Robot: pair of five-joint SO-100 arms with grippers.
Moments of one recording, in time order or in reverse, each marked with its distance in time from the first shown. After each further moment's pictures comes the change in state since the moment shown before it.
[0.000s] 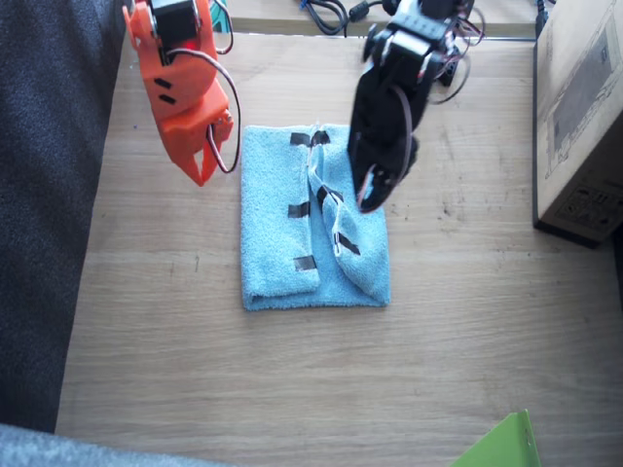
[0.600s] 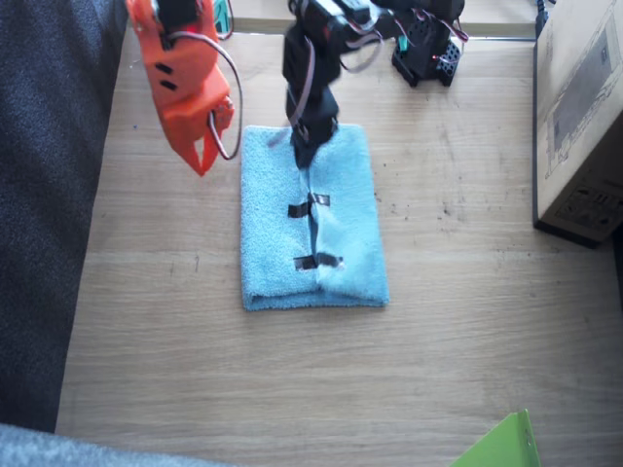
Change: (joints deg) arm 0 -18.8 1.5 -3.1 0.0 3.8; arm 1 -0.4 5.1 4.0 0.2 0.0
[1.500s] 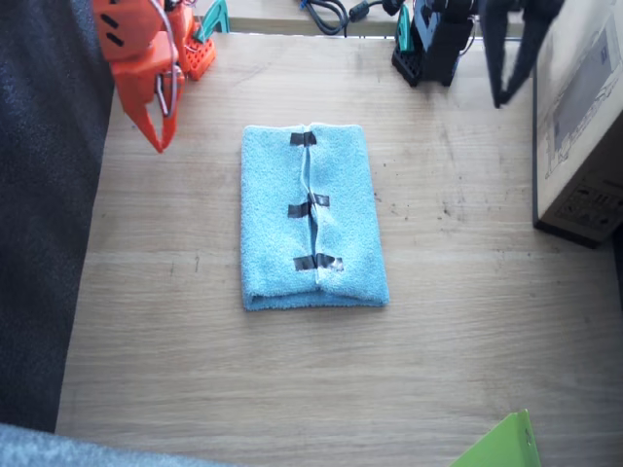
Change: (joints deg) arm 0 54.4 97.4 104.3 -38.8 -13.3; arm 1 -16.3 50.7 67.9 -30.8 -7.3
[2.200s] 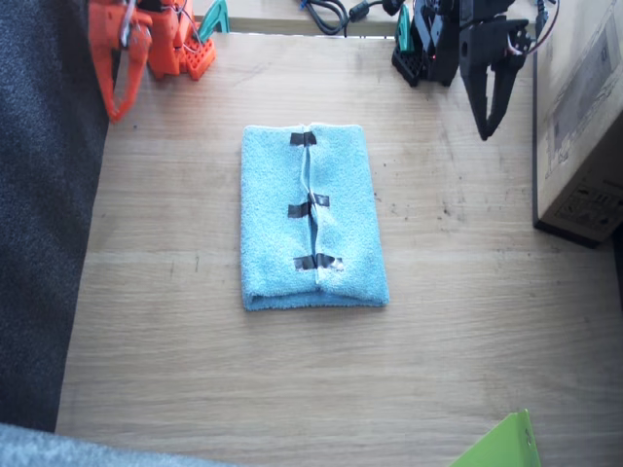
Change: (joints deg) arm 0 3.5 41.0 45.5 -11.3 -6.2; arm 1 -16.7 63.7 38.1 -4.0 -4.0
